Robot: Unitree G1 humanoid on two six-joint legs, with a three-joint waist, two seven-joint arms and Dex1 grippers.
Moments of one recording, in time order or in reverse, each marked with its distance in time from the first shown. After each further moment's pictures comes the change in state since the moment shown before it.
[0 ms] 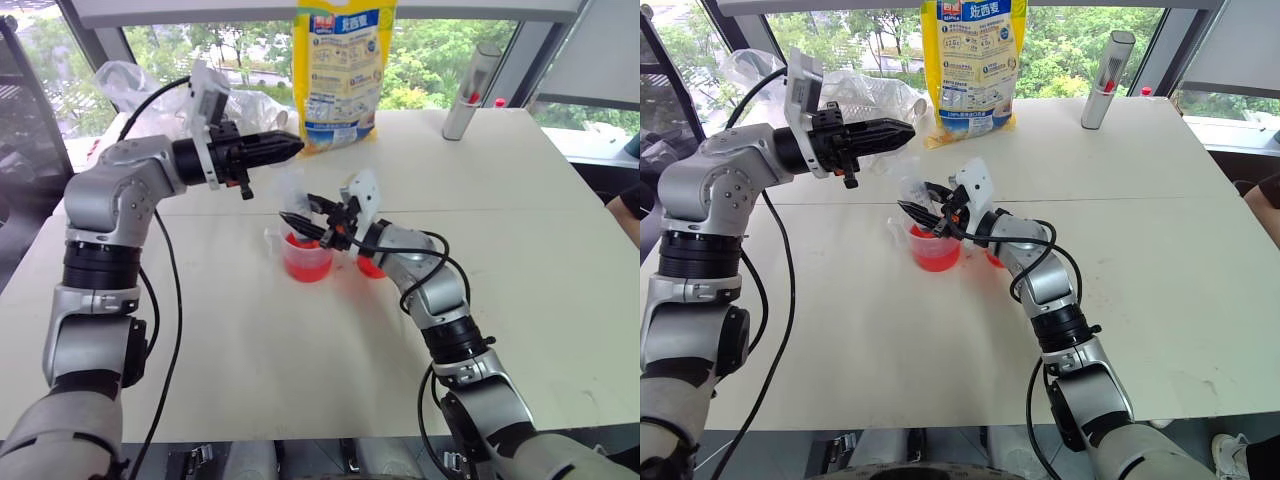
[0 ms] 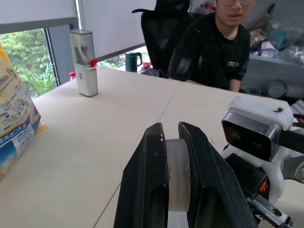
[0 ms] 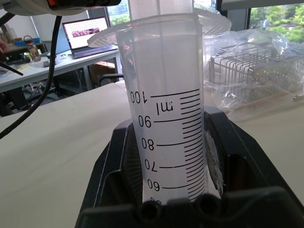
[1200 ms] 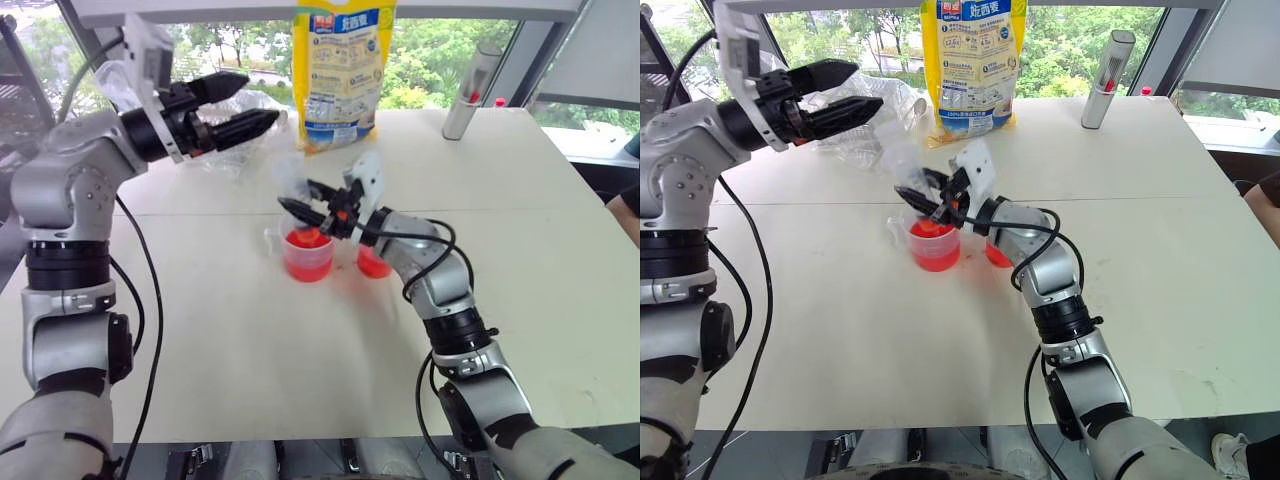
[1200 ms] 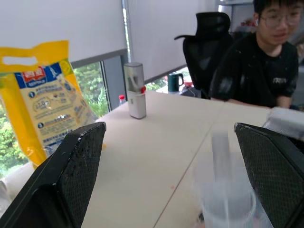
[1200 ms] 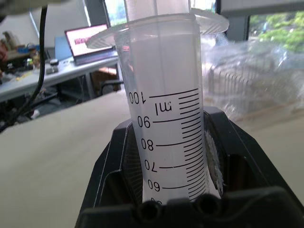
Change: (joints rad) left arm -0.008 0.059 0.148 -0.040 -0.006 -0.011 0.088; right arm -0.078 0.000 -0.082 -0.075 0.057 0.095 -0.046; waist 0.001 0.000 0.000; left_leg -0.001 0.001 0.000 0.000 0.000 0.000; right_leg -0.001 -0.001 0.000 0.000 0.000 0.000
